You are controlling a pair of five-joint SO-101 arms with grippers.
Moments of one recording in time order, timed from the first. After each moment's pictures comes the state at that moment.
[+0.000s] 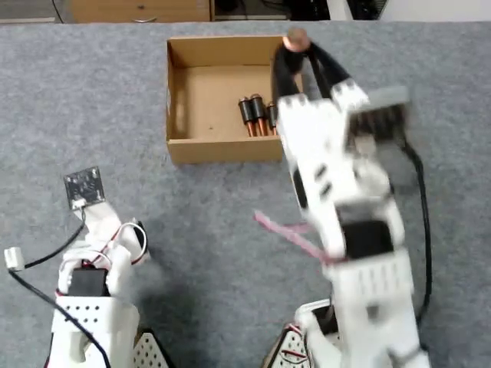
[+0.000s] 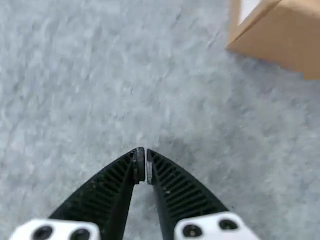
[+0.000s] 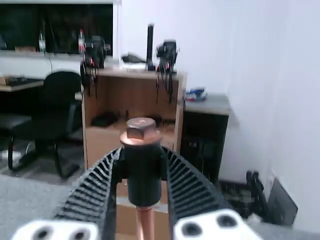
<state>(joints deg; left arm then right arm) -4.4 -79.9 87.6 51.4 7.3 -15.8 -48.7 33.3 19.6 -4.4</state>
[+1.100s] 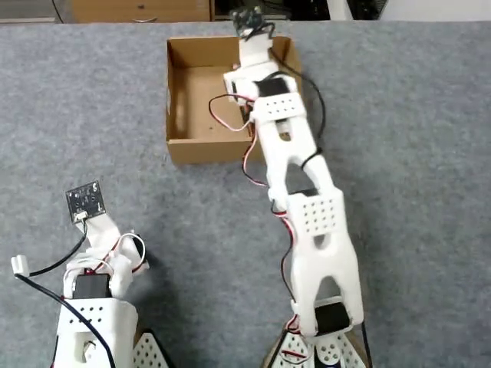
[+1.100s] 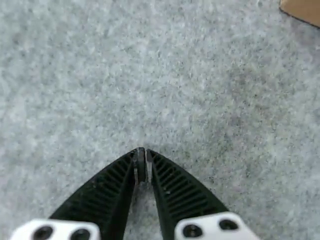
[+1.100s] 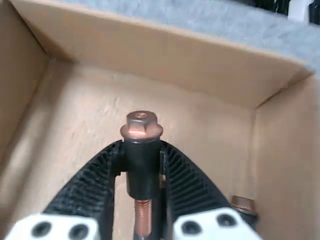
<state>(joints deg) -7.2 -80.3 95.6 47.5 7.3 -17.1 56.9 -49.4 46.5 -4.6</state>
